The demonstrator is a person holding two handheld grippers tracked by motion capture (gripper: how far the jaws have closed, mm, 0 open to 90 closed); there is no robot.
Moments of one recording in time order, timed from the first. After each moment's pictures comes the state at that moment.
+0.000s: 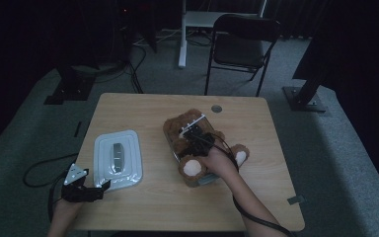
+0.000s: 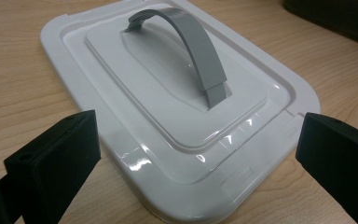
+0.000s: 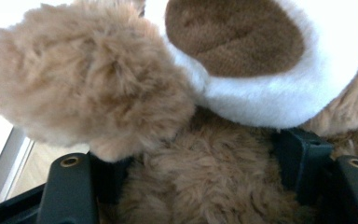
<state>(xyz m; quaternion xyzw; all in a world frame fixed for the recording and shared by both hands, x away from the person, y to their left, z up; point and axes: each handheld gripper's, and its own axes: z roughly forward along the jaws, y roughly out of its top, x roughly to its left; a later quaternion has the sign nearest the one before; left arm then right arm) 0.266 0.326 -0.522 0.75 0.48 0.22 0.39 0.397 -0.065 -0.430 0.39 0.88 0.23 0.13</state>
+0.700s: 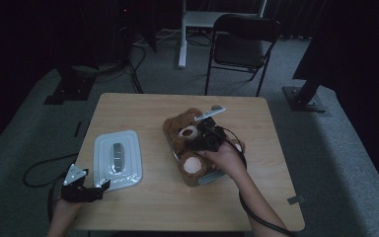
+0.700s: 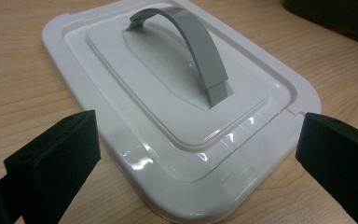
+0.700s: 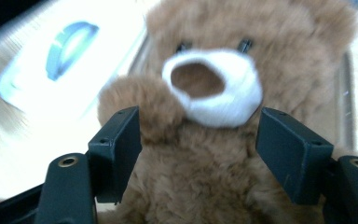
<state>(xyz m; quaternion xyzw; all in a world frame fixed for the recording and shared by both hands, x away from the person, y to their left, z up) 0.265 0.327 -0.523 0.75 0.48 0.22 0.39 0.381 -0.097 -0.380 0.40 0.84 0.35 0.11</state>
